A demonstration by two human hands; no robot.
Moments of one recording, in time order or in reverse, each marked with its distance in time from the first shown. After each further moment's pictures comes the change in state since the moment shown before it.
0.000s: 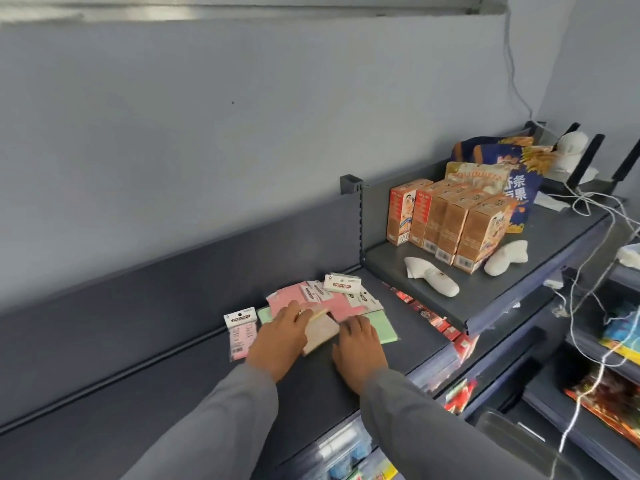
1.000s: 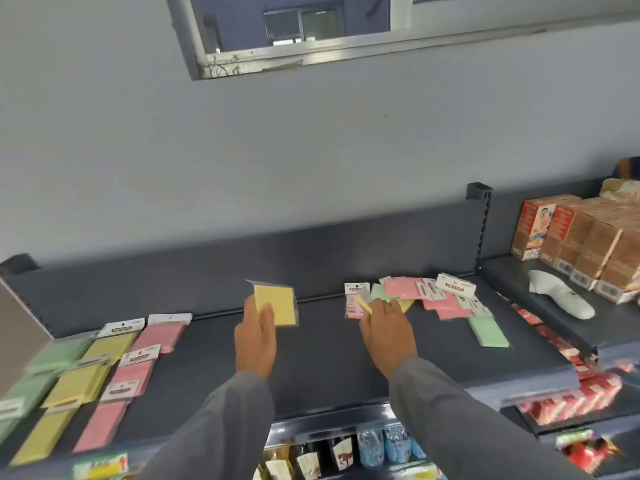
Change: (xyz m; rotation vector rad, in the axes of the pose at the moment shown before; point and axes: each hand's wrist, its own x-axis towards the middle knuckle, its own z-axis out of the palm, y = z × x) left_hand -0.224 -0.077 -0.083 -0.754 0.669 -0.953; right_hand -0.075 -0.143 -0.075 0.131 0.234 -0.378
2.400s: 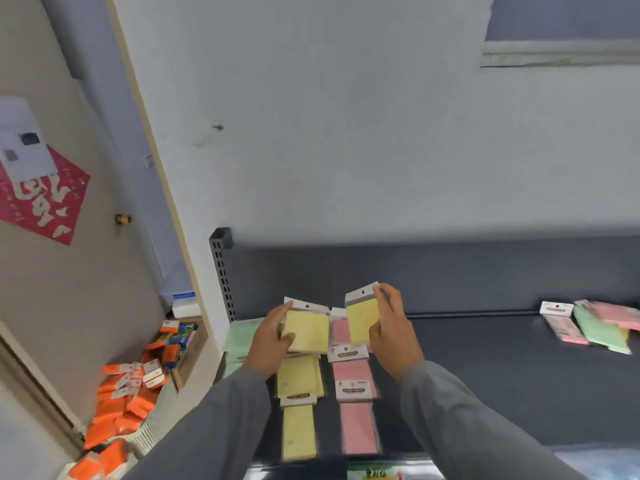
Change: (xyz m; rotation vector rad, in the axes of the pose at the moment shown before) left_hand 0.199 -0.286 -0.368 0.062 -0.357 0.009; right_hand 0.055 -0.463 0.111 0.533 -0.122 0.054
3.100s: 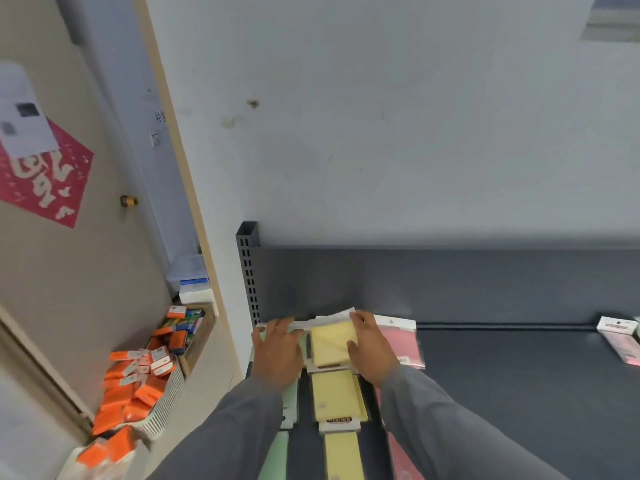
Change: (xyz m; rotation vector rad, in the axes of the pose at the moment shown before) left_hand 0.035 -0.073 -0.022 0.787 -0.010 0.073; right_hand 0.053 -0.029 0.127 -0.119 -0.321 0.045
